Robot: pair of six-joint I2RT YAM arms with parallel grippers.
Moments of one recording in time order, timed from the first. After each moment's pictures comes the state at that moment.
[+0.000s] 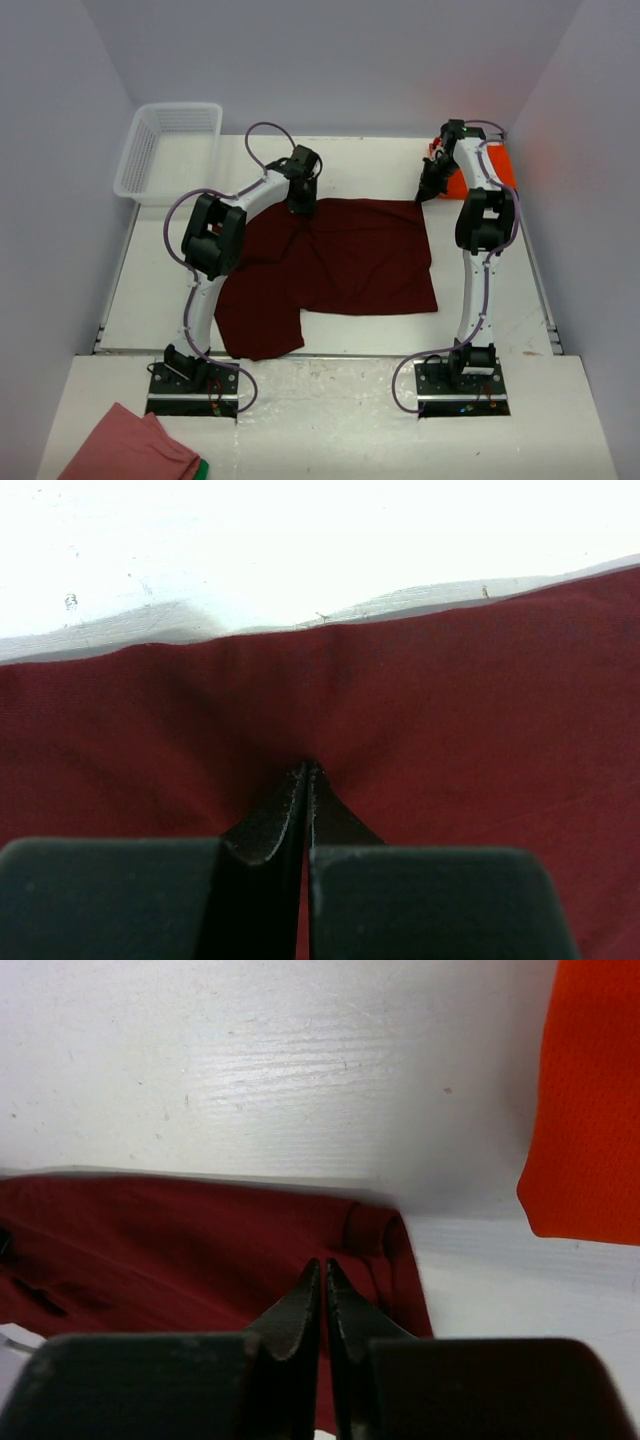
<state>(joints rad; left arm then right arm) -0.48 2.28 1.82 -0.62 0.02 -0.43 -0.04 2.54 2.35 -1.25 -0.31 0.28</state>
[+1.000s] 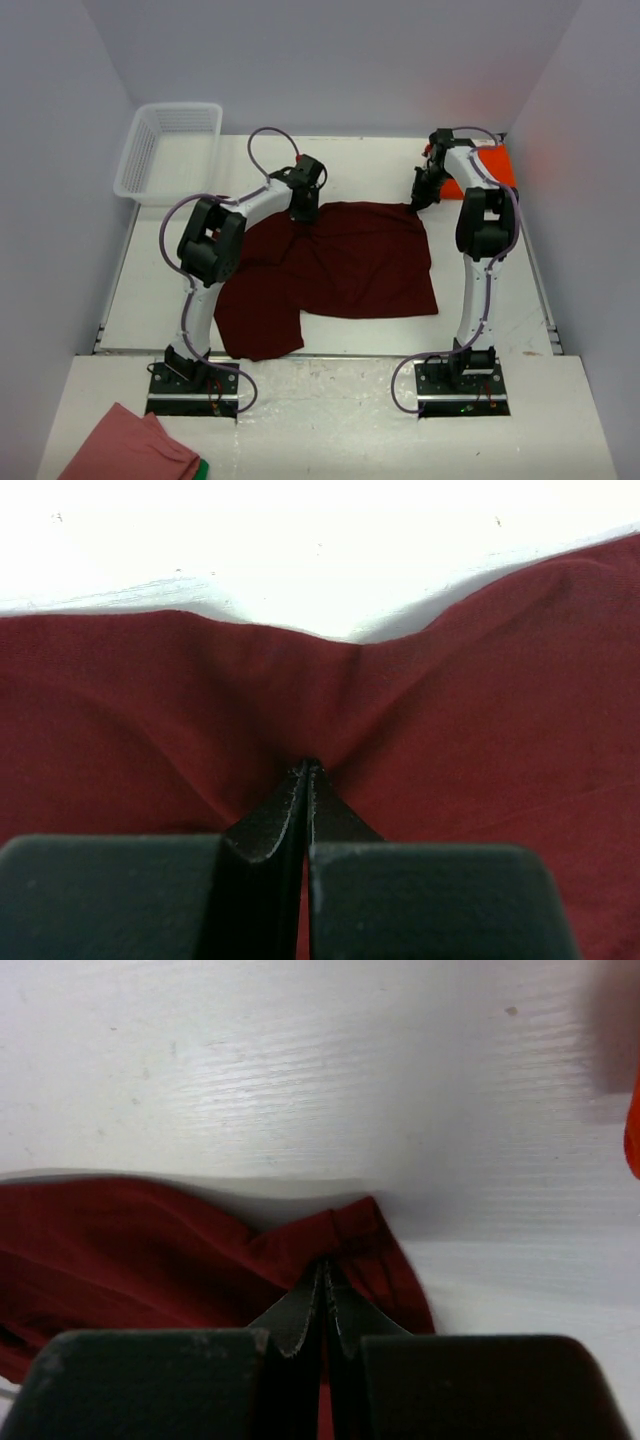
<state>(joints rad) -0.53 2.20 1.68 -0.57 -0.06 -0.43 0.01 2.38 2.03 -1.06 -0.23 0.30</state>
